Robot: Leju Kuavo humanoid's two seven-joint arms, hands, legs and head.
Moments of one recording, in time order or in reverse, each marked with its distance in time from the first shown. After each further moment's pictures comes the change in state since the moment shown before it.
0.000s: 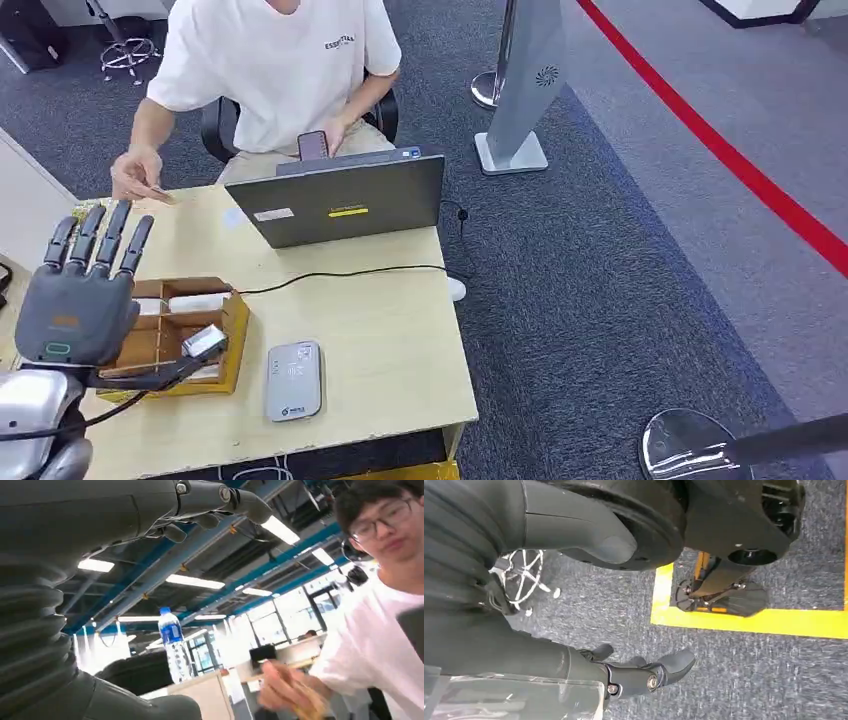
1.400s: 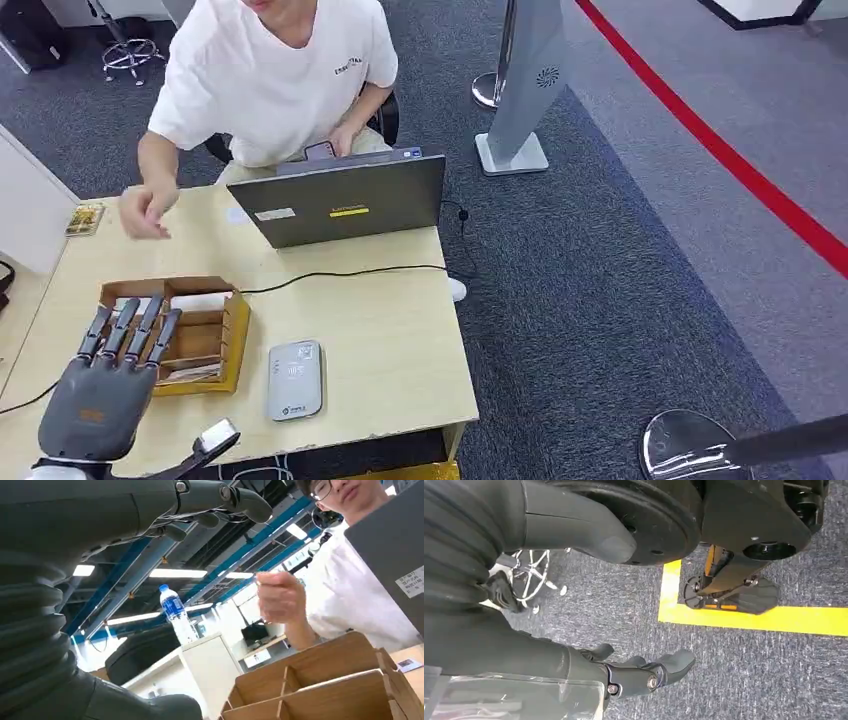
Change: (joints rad) left arm 0.298 0.071 -0.030 -0.097 -0.090 0.038 0.065; right arm 0.011 -0.002 -0.017 -0.008 0.028 0.002 0.011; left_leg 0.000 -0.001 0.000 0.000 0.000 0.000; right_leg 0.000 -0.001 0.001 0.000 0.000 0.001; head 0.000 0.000
